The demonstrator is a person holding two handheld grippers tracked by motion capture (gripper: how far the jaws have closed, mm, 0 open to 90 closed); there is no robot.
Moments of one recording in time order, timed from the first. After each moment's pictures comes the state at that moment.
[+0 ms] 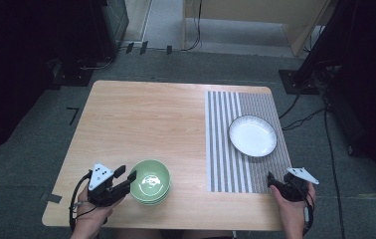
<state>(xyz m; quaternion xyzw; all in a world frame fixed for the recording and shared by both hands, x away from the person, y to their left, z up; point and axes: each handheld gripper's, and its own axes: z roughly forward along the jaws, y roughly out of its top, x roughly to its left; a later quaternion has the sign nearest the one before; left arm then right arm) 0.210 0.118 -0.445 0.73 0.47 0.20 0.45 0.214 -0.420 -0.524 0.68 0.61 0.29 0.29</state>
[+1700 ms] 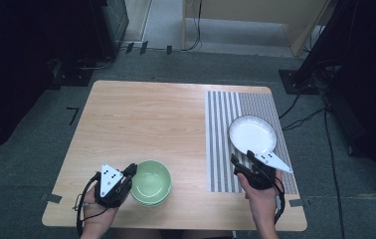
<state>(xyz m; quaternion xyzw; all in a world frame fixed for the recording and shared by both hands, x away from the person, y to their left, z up) 0.203 0.096 -0.436 0.73 0.43 0.28 0.45 0.227 -0.302 -0.436 0.57 0.64 0.45 0.27</state>
